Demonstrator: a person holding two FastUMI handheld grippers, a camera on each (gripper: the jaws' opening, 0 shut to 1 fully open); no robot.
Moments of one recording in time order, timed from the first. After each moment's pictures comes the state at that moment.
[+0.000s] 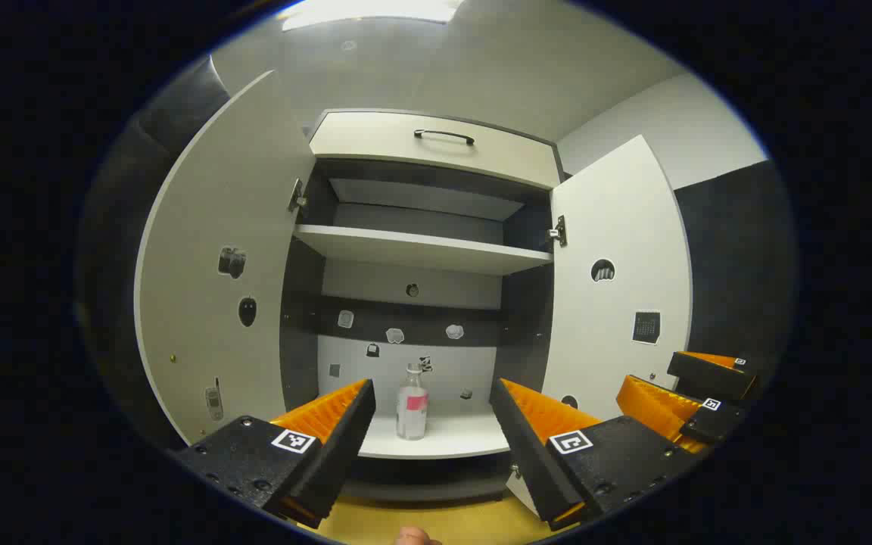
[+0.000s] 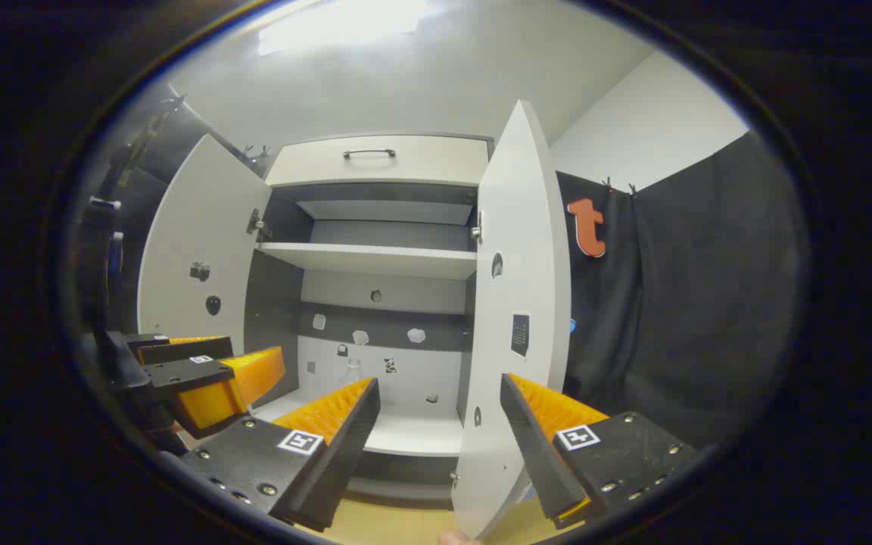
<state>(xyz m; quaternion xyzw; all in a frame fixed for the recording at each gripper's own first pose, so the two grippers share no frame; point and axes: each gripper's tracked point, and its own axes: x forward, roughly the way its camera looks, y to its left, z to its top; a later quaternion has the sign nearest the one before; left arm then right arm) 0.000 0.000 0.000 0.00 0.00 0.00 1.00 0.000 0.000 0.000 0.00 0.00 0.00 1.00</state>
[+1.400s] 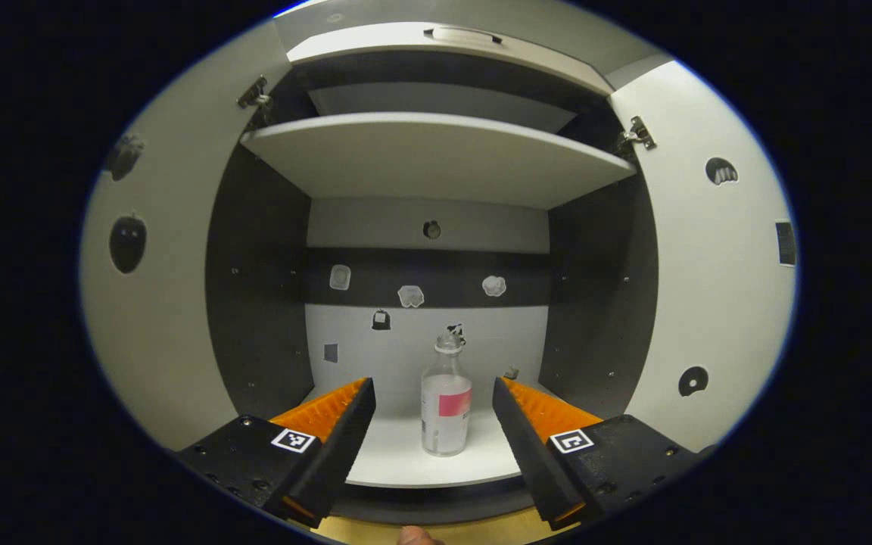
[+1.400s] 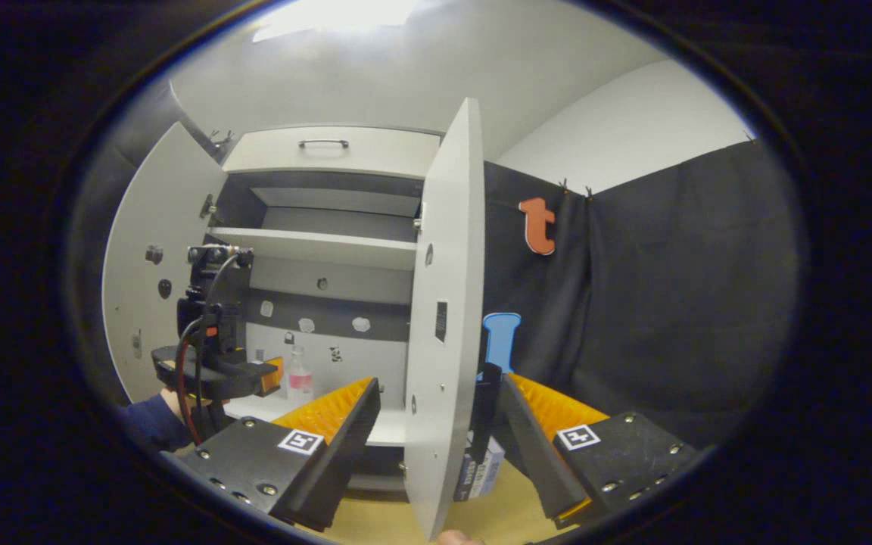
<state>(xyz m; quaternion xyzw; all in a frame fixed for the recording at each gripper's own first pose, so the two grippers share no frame) 0.123 0.044 -0.087 0.03 0.08 0.02 1.00 -0.014 -0.051 -0.004 -0.03 0.02 -0.12 0.99</state>
